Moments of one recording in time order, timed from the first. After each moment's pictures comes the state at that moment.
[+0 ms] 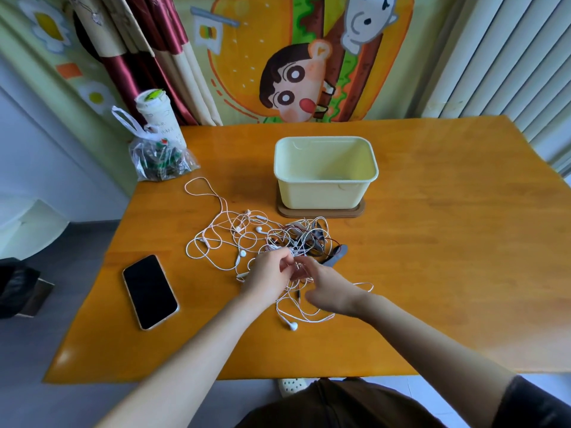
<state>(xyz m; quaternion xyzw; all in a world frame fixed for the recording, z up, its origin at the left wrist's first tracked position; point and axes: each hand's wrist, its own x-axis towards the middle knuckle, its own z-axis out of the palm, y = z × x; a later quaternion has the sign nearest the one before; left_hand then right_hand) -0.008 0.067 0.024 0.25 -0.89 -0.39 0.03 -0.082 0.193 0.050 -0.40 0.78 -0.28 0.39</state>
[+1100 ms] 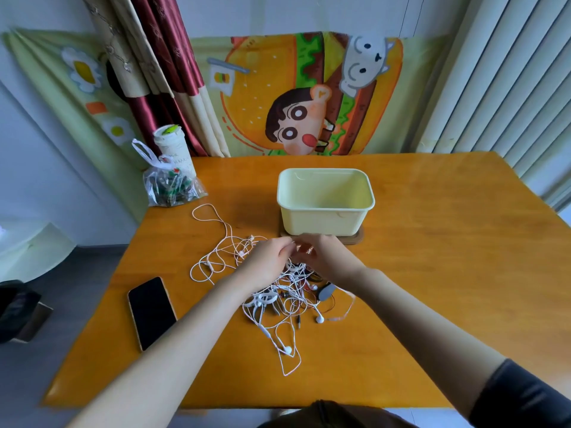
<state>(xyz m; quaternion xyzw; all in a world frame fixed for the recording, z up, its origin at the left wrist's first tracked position) -0.028 0.043 0.093 0.17 -0.91 -0.38 0.02 -0.127 0.164 0.089 -0.49 0.80 -0.31 0.14</state>
